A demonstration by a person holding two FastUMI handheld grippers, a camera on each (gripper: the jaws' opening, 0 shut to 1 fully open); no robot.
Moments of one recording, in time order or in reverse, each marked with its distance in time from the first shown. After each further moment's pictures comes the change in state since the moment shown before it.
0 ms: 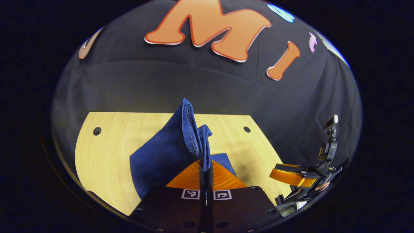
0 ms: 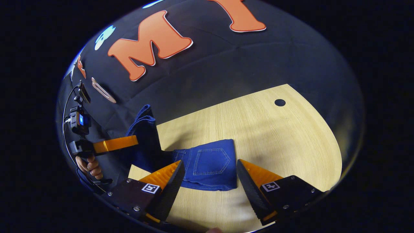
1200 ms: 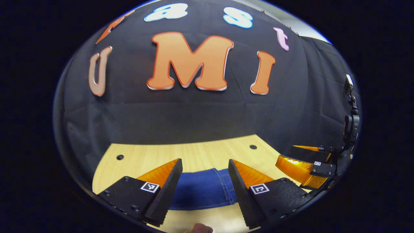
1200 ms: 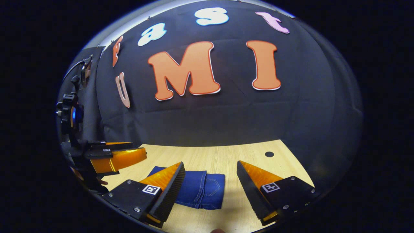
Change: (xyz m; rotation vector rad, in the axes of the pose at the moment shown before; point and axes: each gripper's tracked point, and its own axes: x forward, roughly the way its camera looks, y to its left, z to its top) left arm -0.107 -0.030 0.018 0.174 -0.465 0.189; right arm -0.088 0.047 0.039 -0.305 -0.460 -0.060
